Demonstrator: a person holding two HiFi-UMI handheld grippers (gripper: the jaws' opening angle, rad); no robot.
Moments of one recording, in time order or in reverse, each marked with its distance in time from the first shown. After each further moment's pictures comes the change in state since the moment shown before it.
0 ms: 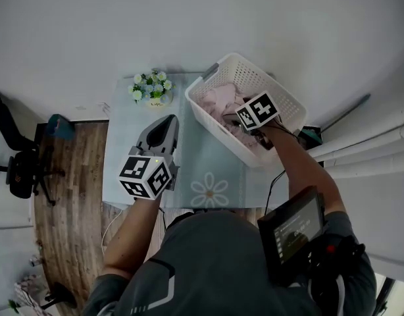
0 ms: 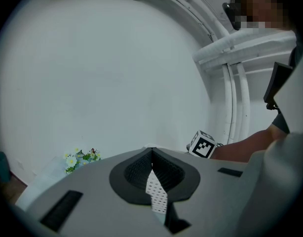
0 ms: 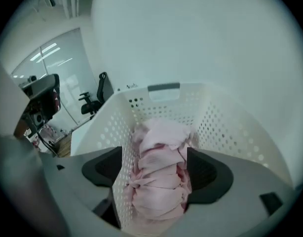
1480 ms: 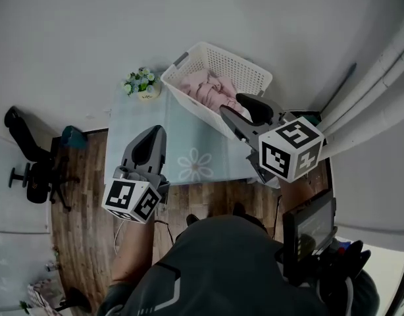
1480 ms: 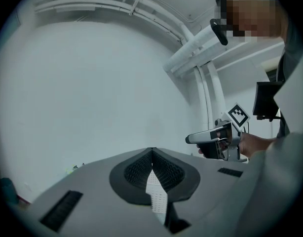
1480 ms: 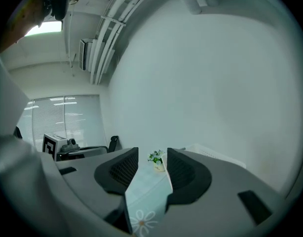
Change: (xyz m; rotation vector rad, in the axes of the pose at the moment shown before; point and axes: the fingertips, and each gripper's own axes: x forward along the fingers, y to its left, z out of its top) left arm -0.115 -0.176 0.026 0.187 -0.087 -0.022; right arm -0.310 0.120 -0.035 0.155 -0.772 0.045
